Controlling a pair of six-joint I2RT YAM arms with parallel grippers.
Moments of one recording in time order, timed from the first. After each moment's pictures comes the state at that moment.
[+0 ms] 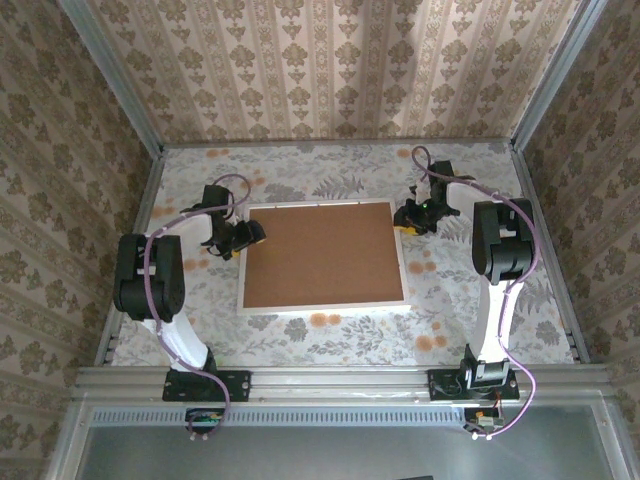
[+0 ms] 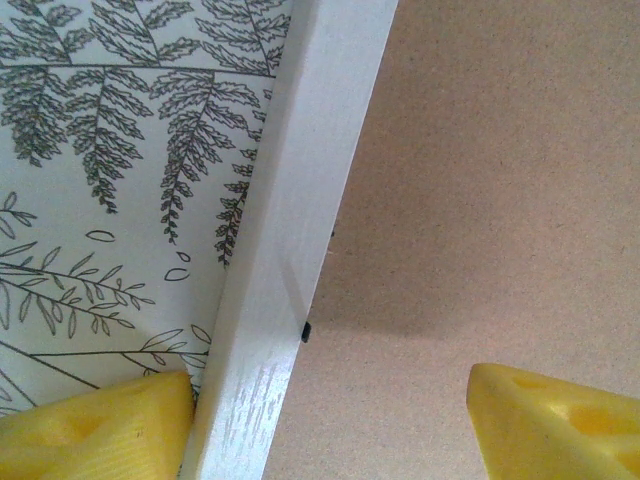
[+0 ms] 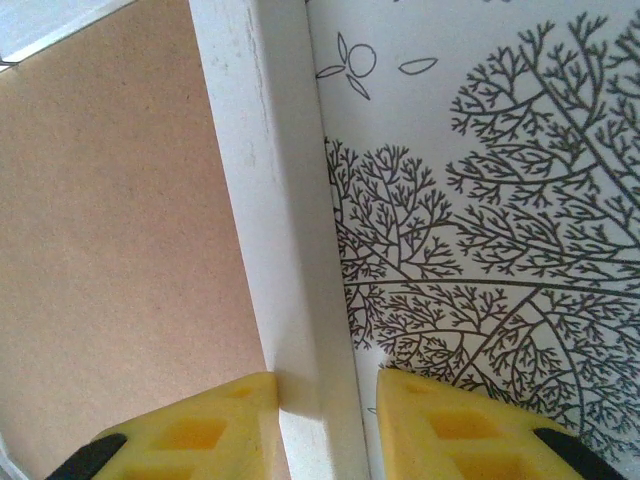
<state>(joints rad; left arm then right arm) -0.13 1.77 1.04 -0.48 0.30 -0.49 0.03 2.10 1.44 -0.69 -0.54 0.26</state>
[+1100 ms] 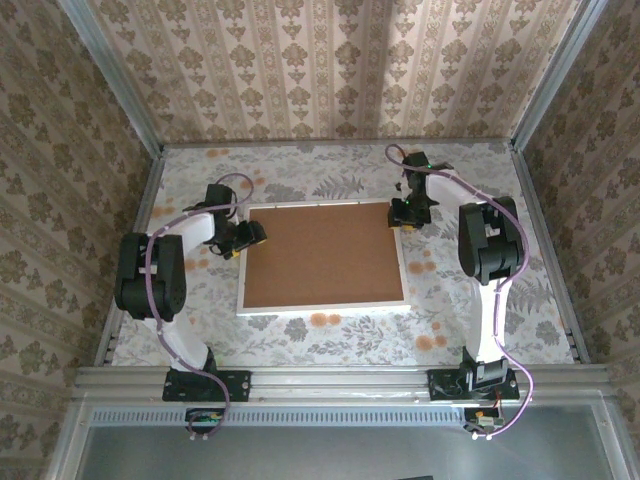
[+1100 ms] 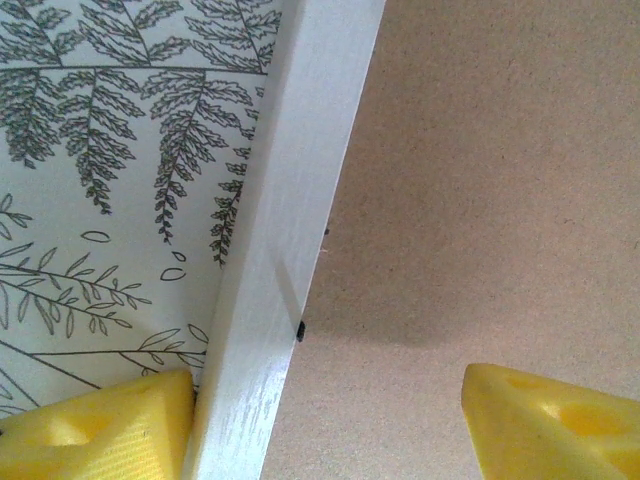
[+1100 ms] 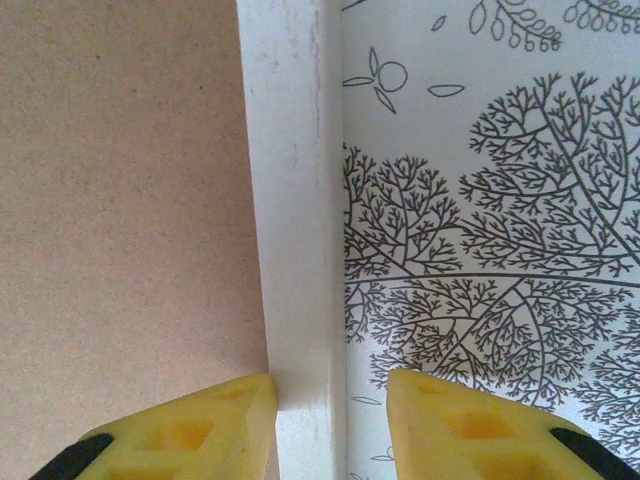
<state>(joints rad) -0.15 1.77 1.05 -0.50 0.27 -0.48 0.17 2.13 1.62 -0.88 -0.18 0.21</state>
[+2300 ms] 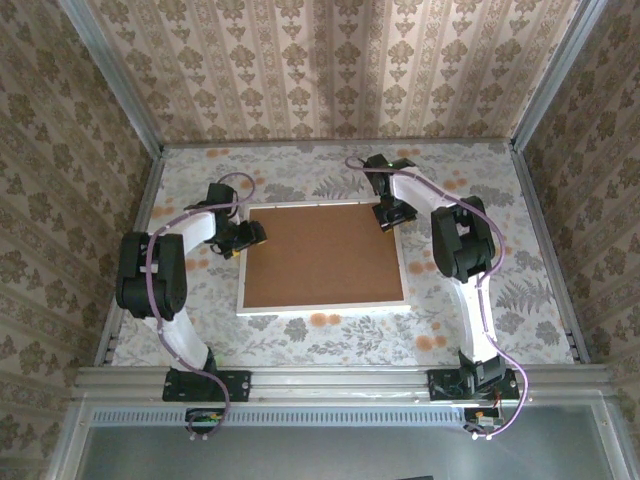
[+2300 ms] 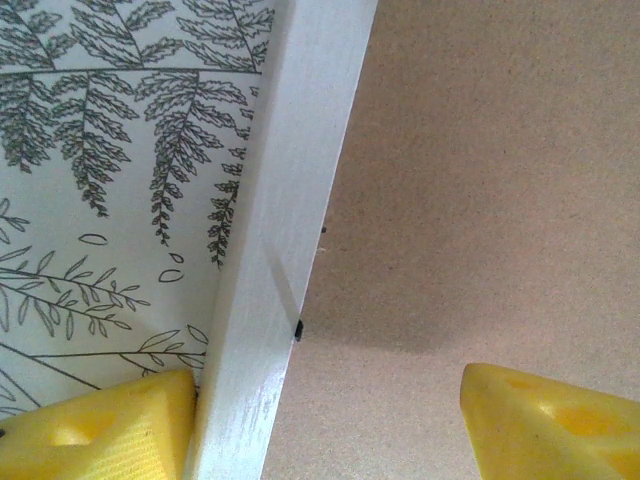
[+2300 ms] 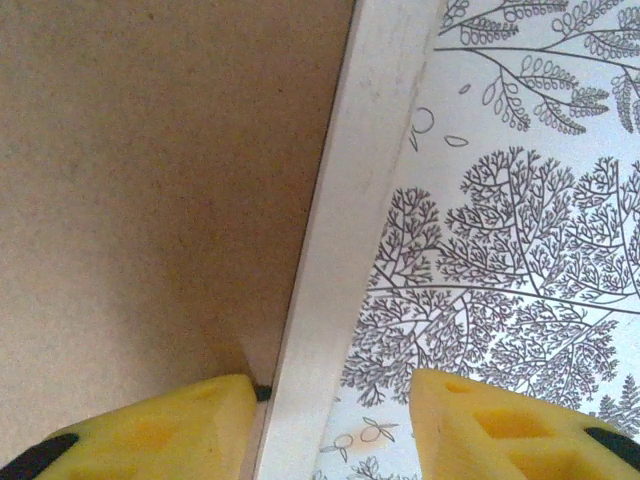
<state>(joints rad) -0.16 1.78 1.07 -0.53 0.26 -0.46 0.34 2.23 1.81 -1.08 0.25 0.11</state>
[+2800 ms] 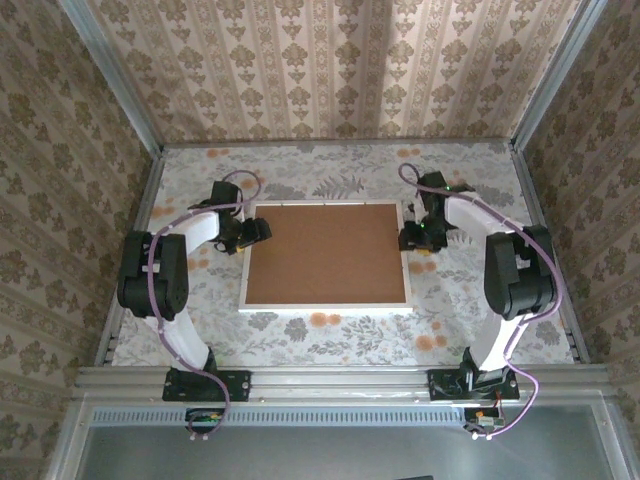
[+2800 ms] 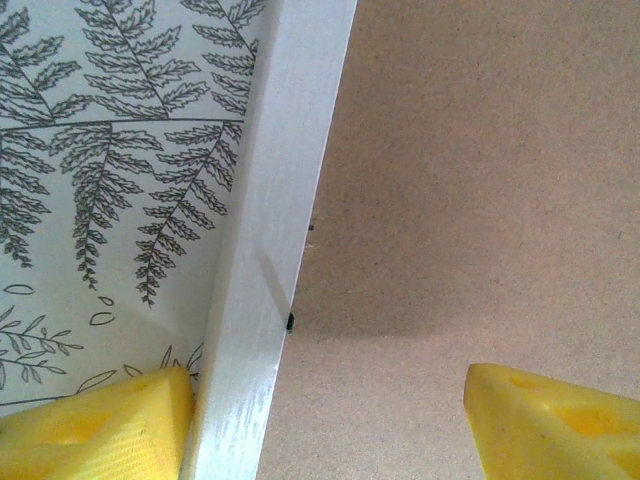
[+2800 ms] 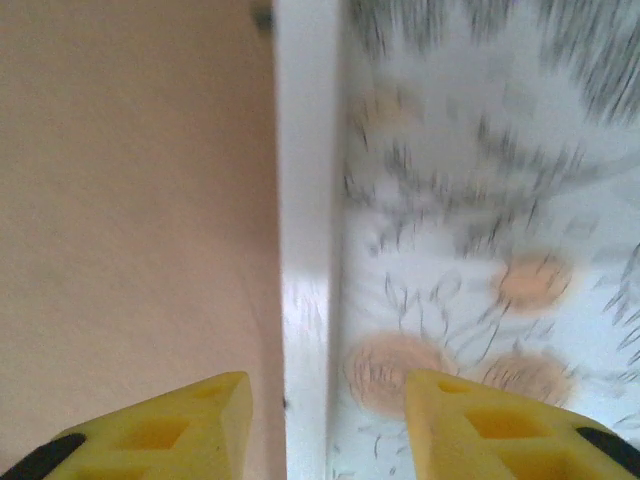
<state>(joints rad) -0.18 1.78 1.07 -0.48 0.25 -0.43 0.15 1.78 1.21 -0.88 -0.21 0.20</state>
